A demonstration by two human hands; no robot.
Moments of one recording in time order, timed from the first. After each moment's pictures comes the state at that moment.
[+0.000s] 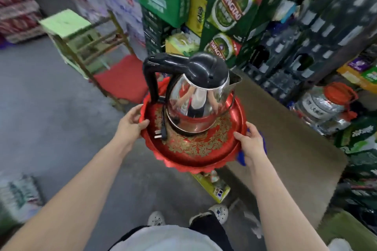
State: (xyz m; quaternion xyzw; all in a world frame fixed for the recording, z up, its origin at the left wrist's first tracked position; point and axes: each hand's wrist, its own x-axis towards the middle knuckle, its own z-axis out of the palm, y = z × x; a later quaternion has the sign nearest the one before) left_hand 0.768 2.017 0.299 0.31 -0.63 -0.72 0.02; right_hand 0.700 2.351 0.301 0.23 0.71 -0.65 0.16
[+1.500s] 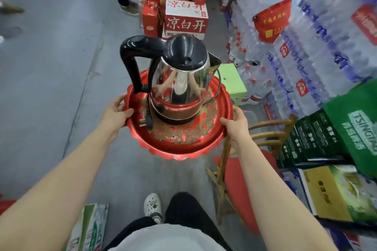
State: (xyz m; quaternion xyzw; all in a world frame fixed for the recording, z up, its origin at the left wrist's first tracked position) left_hand 0.717 1.171 0.323 0.53 -0.49 -0.63 0.27; right_hand 0.439 1.360 0.308 -0.10 0.77 -0.53 0.33
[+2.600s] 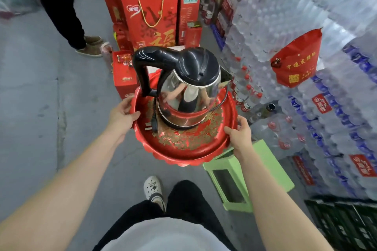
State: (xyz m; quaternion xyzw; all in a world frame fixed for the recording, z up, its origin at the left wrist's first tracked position) left_hand 0.302 0.431 0.287 0.47 -0.58 -0.65 0.16; right_hand 0.105 0.688 0.279 0.05 0.78 -0.54 0.29
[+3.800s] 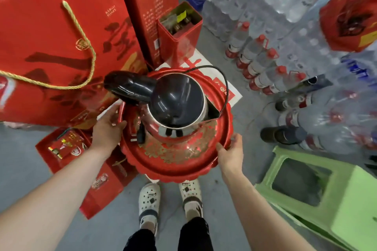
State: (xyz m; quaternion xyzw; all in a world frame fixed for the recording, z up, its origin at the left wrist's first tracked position) left_hand -0.077 -0.009 -0.028 0.38 -0.80 -0.46 -0.06; right_hand -0.108 0.307 -0.026 0.32 0.81 -0.45 0.19
